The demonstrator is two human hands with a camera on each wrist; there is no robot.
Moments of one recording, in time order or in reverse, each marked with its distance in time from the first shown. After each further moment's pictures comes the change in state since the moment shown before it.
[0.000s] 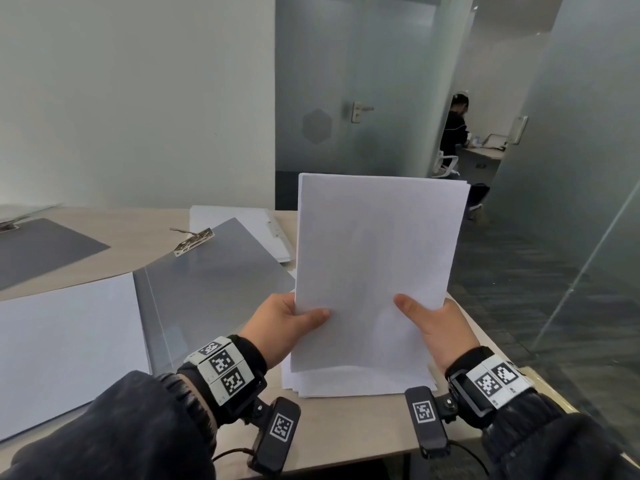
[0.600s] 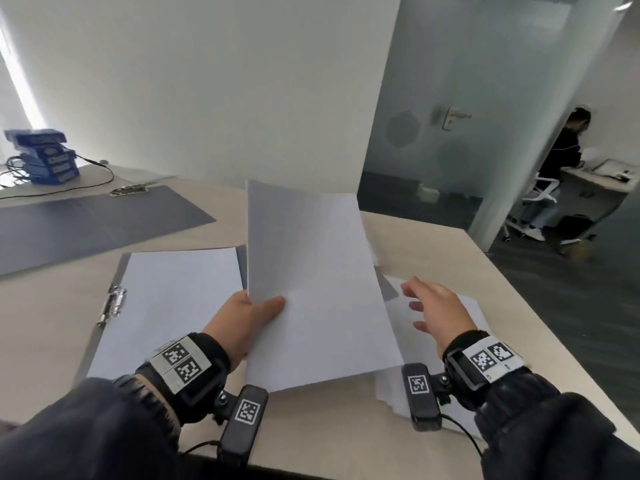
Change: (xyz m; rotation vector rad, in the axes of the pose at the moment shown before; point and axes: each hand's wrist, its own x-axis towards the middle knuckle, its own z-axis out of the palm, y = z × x) left_hand -0.071 -0.038 -0.158 -0.265 0.446 -0.213; right_hand 0.052 0.001 0.150 -0.323 -0.157 0.182
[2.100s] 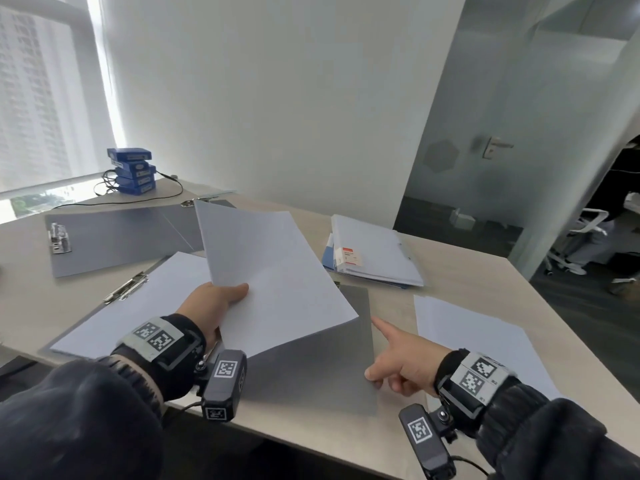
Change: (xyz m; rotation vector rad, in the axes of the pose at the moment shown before) left_hand -0.027 0.028 -0.122 -0.193 0.332 -0.063; right_hand -0.057 -0.017 0.089 -0.345 -0.736 0.073
